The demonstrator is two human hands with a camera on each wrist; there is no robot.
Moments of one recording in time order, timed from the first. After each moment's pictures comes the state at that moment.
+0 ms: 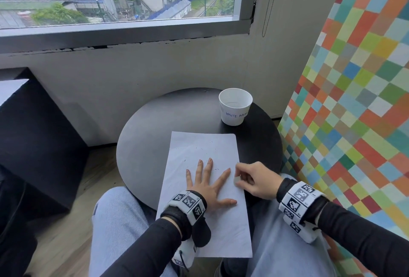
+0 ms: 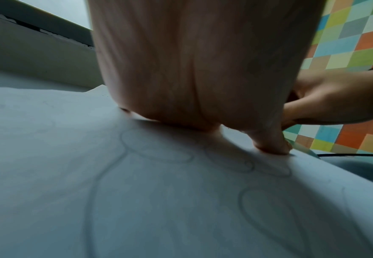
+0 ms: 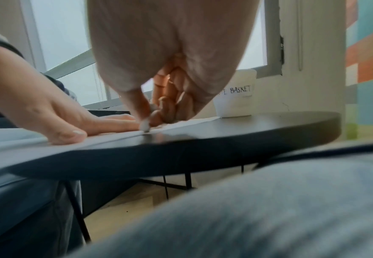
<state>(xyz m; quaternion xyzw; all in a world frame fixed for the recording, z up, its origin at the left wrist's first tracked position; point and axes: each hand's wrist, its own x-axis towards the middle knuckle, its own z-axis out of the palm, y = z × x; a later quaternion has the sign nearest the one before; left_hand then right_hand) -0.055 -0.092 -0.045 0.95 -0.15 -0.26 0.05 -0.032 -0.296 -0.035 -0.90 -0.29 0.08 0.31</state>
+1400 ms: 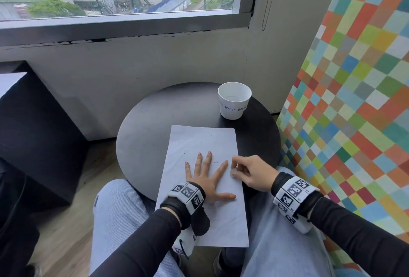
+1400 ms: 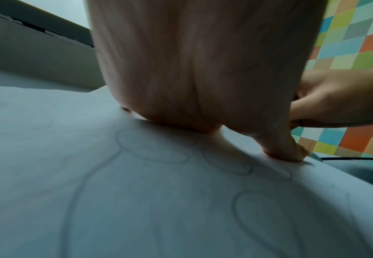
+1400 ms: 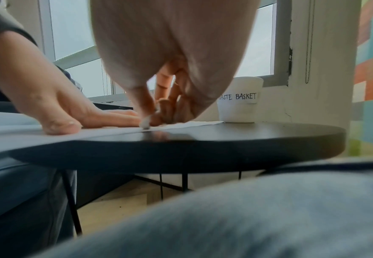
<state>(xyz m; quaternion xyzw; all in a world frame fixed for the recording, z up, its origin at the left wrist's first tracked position) -0.055 -0.092 -0.047 0.95 -0.15 -0.27 0.05 -0.037 -0.289 -0.031 -0.90 -0.27 0.07 0.33</state>
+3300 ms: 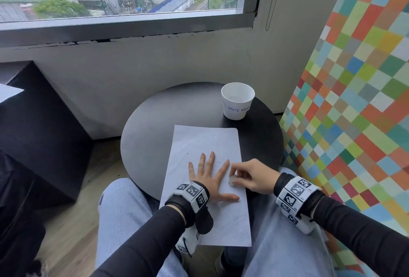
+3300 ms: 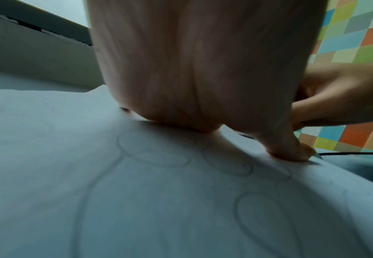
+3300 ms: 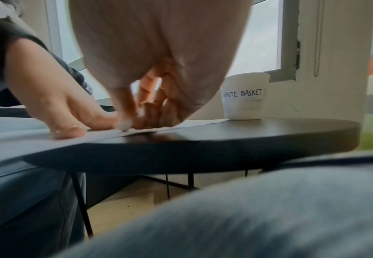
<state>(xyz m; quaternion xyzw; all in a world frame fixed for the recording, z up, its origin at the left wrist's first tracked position) -0.054 -0.093 -0.045 0.95 -0.15 -0.27 0.04 -0.038 -0.283 -0.032 -0.89 -0.31 0.10 0.31</state>
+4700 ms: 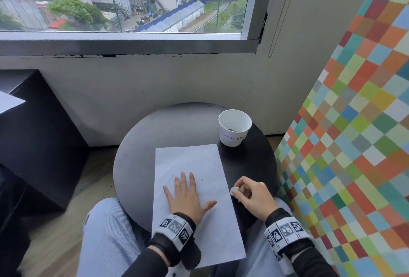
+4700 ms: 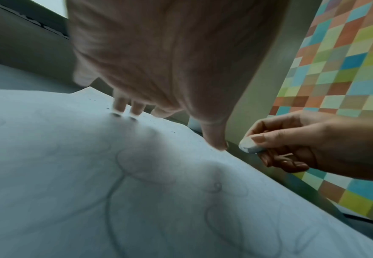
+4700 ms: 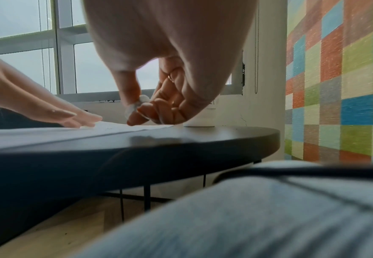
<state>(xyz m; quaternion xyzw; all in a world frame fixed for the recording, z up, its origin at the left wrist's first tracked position) -0.042 -0.090 -0.026 0.97 0.05 -0.22 0.06 -0.013 -0.306 -0.038 -0.90 -0.12 0.03 0.43</state>
